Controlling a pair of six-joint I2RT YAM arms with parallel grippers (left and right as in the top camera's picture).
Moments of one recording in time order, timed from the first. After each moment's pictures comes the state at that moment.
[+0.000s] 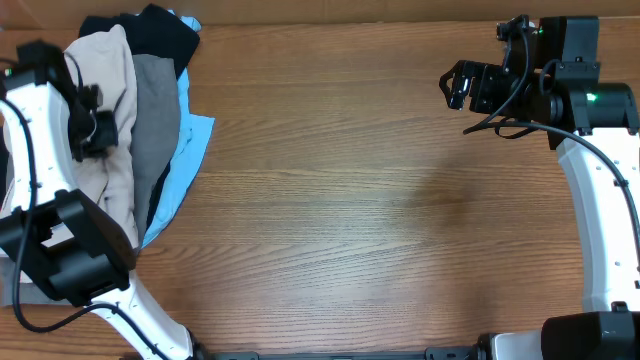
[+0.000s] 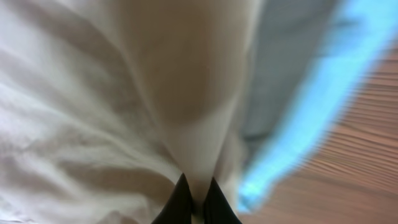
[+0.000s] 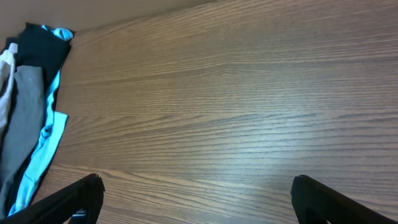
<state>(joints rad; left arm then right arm) 0.38 2.06 1.96 -1.36 -0.06 0.14 -0.01 1.59 1.63 -0.93 -0.33 0.15</state>
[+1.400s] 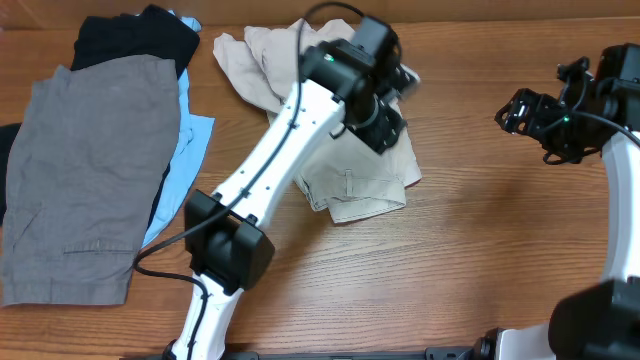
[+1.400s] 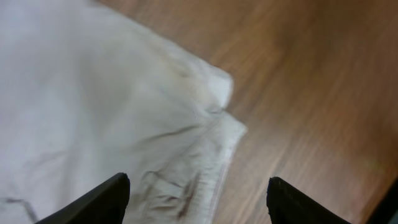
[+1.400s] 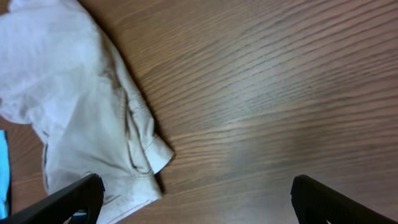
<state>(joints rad) -0.64 2.22 2.30 -1.31 0.27 0.17 -0.28 1.65 1.55 -1.09 -0.33 0.13</state>
